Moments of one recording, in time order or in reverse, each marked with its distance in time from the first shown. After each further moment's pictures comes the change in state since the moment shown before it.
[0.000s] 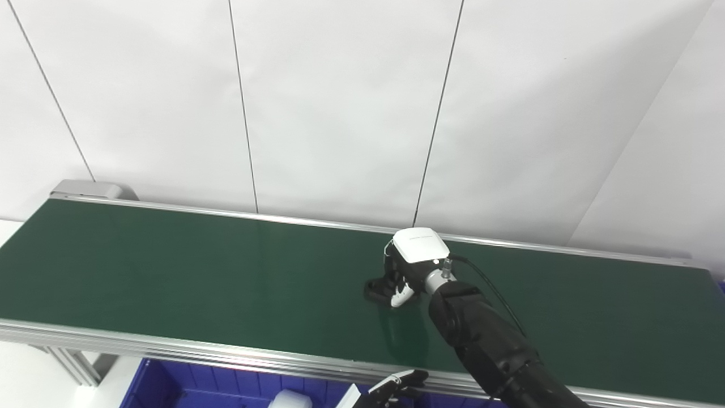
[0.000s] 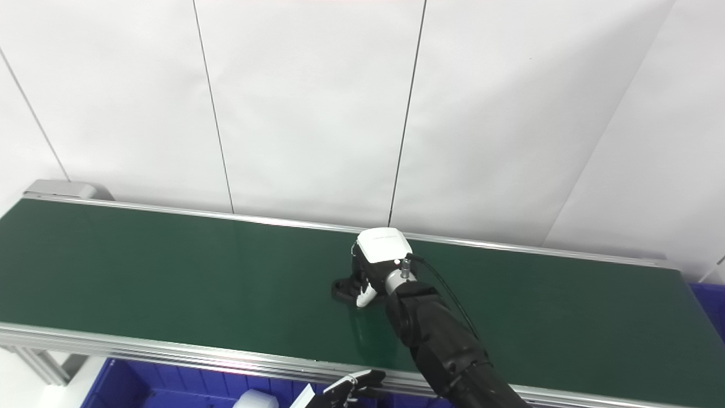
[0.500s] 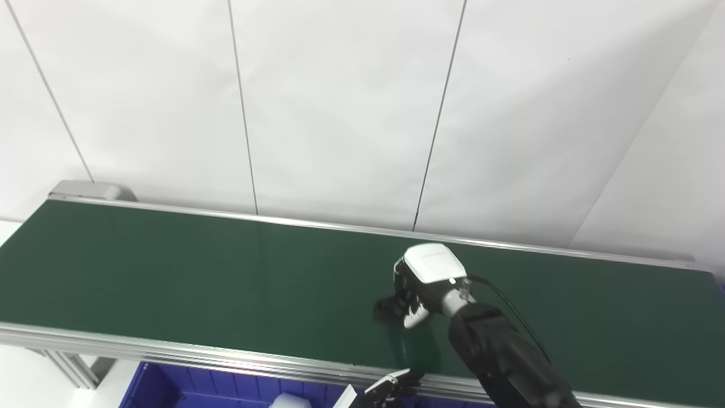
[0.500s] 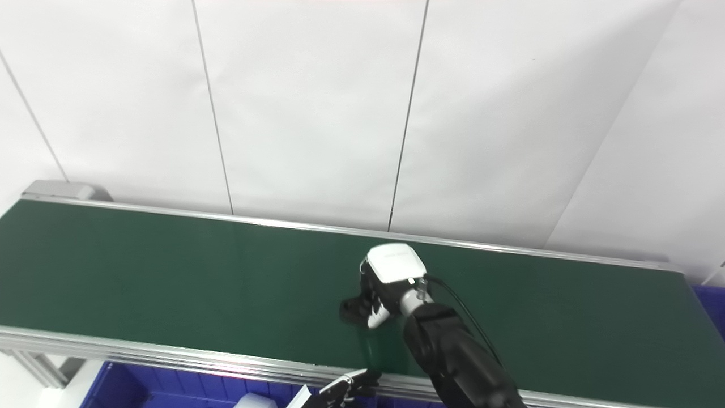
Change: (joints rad) left arm 0.009 0.007 0.000 -0.014 -0.044 0.016 -0.016; right arm 0.170 -0.118 -0.002 -0.375 -0.014 0.022 0.114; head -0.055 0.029
